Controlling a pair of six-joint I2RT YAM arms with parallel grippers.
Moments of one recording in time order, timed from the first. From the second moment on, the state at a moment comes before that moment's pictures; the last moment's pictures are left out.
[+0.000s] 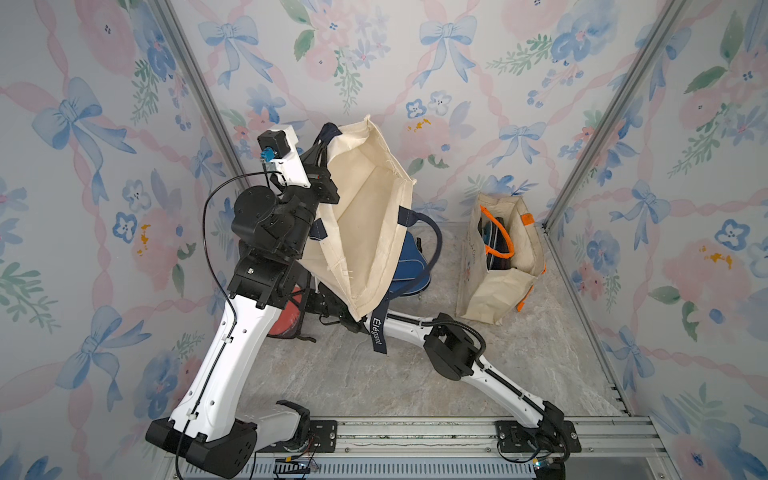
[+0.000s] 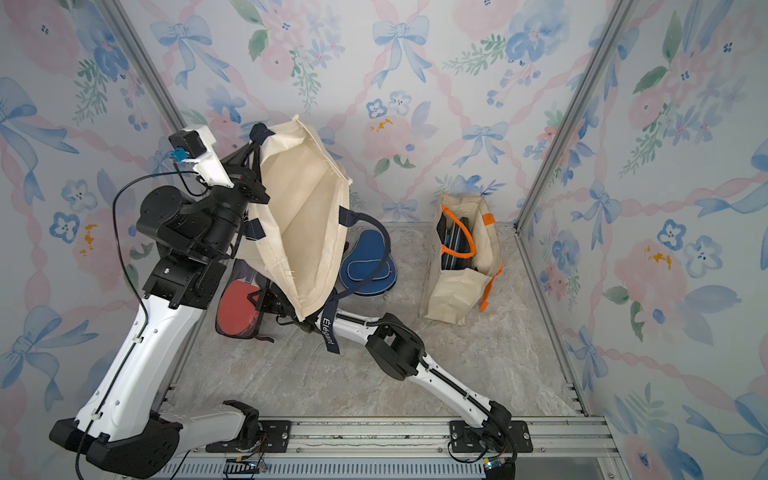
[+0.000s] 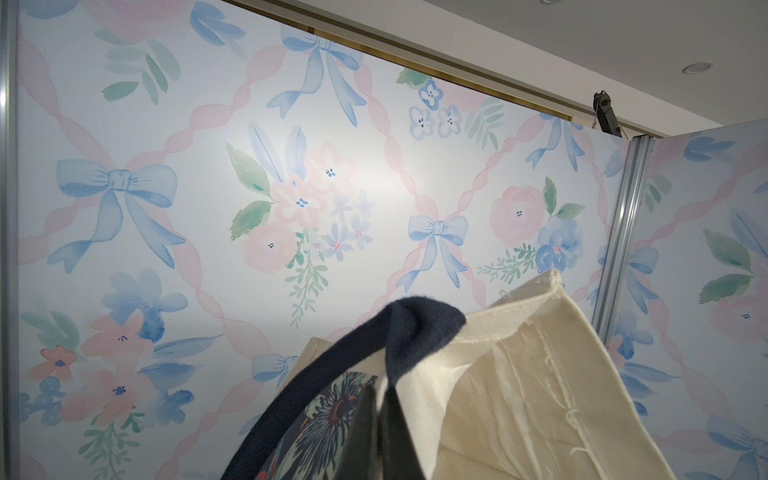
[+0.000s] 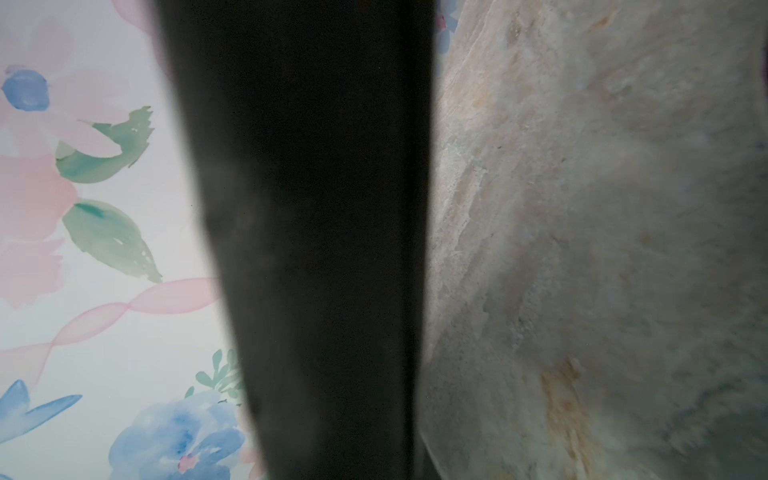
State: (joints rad) left arm -0.35 1.24 1.64 -0.01 -0.11 -0.12; right arm 1.07 2.89 2.51 0.13 -0.11 1.07
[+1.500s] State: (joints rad) left arm -0.35 1.21 1.59 0.00 -0.14 -0.11; right arm 1.04 2.57 2.02 0.01 -0.14 1.08
